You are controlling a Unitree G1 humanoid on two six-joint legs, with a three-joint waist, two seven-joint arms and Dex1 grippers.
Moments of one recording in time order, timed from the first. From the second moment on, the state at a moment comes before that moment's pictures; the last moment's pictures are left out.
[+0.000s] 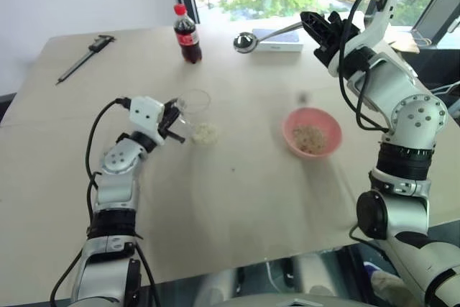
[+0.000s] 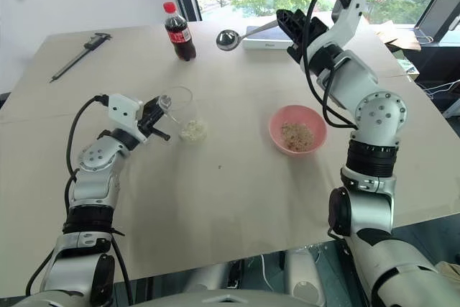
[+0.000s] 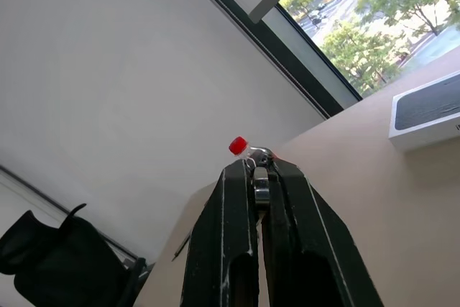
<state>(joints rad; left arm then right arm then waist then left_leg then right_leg) -0.41 0.48 0.19 0.33 -0.14 -0.15 -0.57 -0.92 -0.19 -0.30 -0.04 1.20 0.84 -0.20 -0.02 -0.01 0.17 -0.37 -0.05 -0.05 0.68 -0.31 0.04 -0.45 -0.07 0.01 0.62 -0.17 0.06</state>
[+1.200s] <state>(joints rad) -0.83 0.57 -0.05 0.60 0.07 -0.34 -0.70 -0.89 -0.36 0.27 -0.10 0.49 0.67 0.48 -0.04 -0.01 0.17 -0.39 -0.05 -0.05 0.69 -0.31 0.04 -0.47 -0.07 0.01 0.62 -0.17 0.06</state>
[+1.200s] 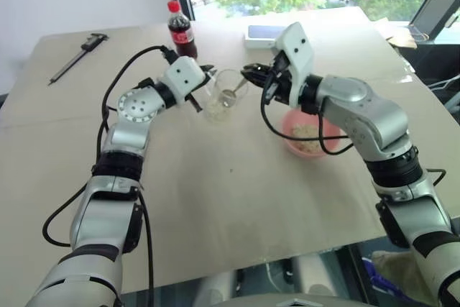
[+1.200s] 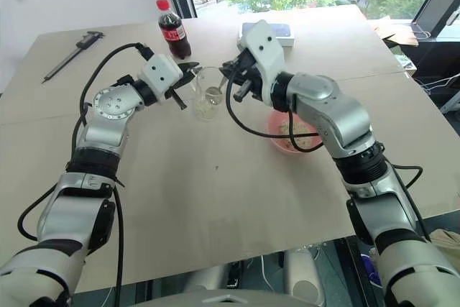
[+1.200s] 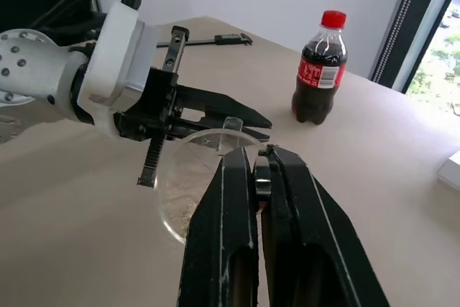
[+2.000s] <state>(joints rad) -0.83 0.53 -0.06 0.61 0.08 -0.34 -0.69 -0.93 -0.14 -0.19 -0.10 0.73 1.16 0.20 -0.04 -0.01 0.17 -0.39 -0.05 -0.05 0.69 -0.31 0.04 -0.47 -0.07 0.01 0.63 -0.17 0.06</state>
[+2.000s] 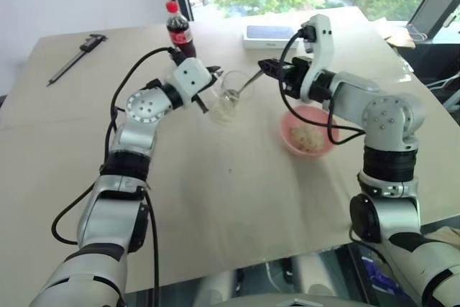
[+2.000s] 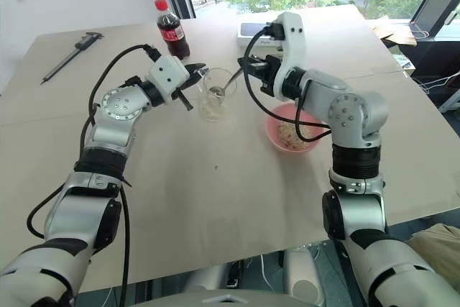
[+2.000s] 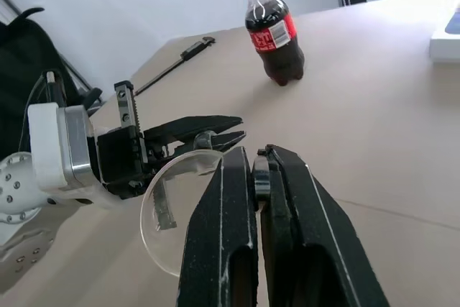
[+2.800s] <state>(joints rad) -0.84 0.43 -0.05 0.72 0.05 -0.37 -0.60 -1.05 0.03 -0.84 0.03 1.29 1.45 -0.62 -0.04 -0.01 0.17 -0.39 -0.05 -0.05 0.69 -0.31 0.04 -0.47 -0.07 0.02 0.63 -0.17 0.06</state>
